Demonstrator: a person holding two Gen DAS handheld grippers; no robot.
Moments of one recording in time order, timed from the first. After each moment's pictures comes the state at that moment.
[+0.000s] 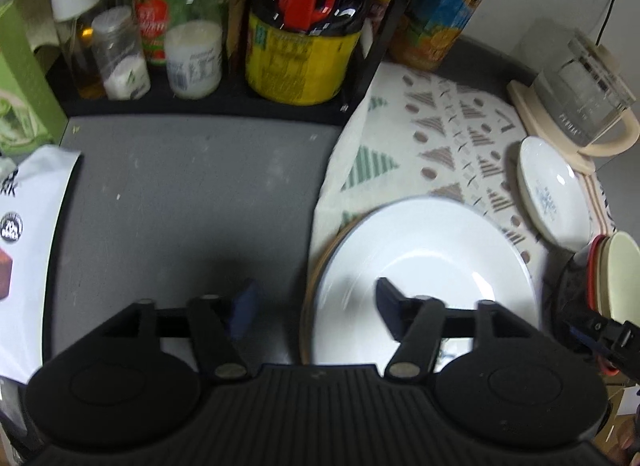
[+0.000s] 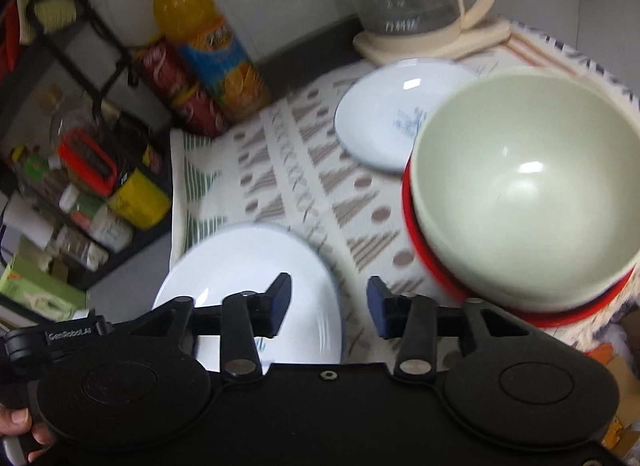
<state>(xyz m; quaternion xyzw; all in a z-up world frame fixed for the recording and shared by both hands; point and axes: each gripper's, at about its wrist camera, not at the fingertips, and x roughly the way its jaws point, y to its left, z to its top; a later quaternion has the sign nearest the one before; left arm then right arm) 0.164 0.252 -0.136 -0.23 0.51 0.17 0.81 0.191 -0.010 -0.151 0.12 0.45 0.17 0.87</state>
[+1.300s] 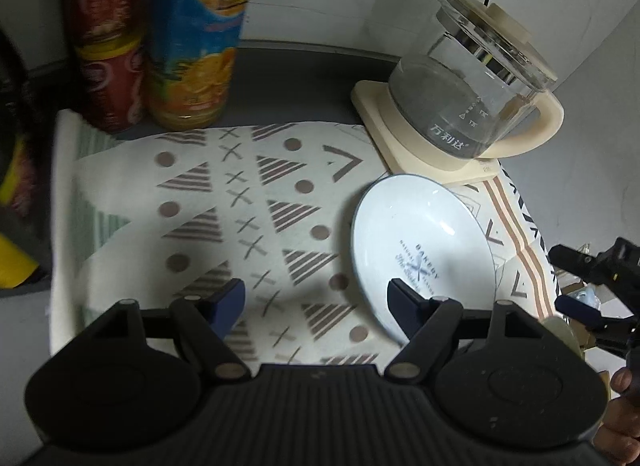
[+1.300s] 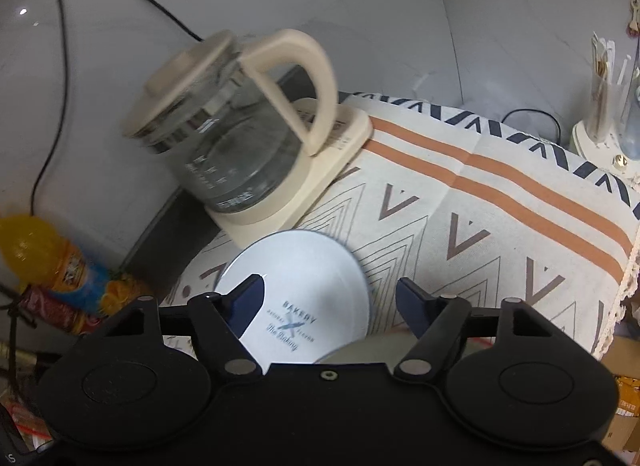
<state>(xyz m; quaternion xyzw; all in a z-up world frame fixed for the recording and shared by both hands) 0.365 0.170 -0.148 -0.19 0.50 0.00 0.84 0.335 -0.106 -0.134 0.25 0.41 -0.01 0.88</state>
